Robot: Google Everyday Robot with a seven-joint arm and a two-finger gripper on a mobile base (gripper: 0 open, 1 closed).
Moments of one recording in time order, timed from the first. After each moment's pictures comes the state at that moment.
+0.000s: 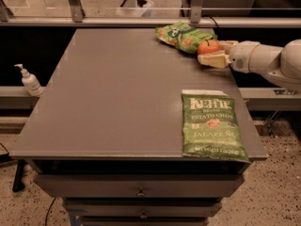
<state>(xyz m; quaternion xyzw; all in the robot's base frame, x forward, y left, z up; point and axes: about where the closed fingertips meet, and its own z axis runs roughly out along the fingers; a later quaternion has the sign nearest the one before) 0.748 -0.224 0.860 -0.33 0.72 0.17 0.59</state>
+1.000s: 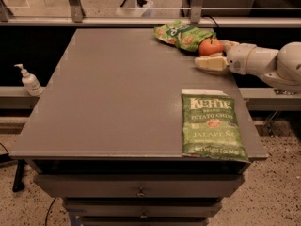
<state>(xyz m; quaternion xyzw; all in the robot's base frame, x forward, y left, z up) 0.753 -0.218 0.850 -0.32 0.71 0.19 0.59</state>
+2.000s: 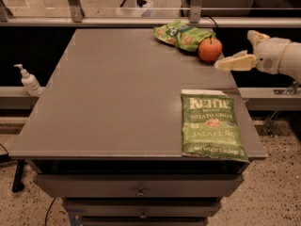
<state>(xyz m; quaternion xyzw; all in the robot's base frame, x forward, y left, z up) 0.688 -0.252 0.906 -0.34 0.69 0.19 0.61</state>
